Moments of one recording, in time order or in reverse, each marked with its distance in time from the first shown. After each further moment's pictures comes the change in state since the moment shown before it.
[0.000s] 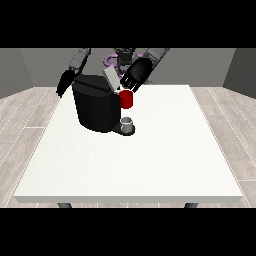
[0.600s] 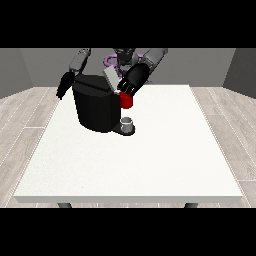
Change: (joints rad) left arm -0.019 -0.013 -0.004 0.029 -0.012 0.019 -0.022; right arm -0.018 0.005 -0.006 0.009 0.004 -0.015 -0.006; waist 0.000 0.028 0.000
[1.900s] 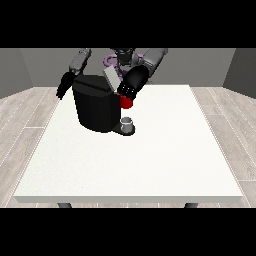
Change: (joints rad) left arm -0.020 0.064 -0.042 0.034 -0.105 0.107 -0.075; right arm -0.017 0.016 0.025 -0.040 0.018 -0.015 0.045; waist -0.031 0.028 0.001
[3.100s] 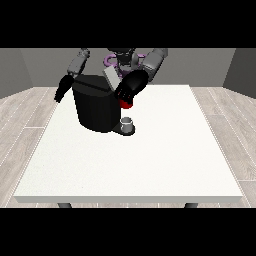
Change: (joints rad) left arm -0.025 0.041 0.009 -0.013 -0.035 0.088 -0.136; right arm -0.040 -0.024 -0.010 0.013 0.014 -0.004 -0.010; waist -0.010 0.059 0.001
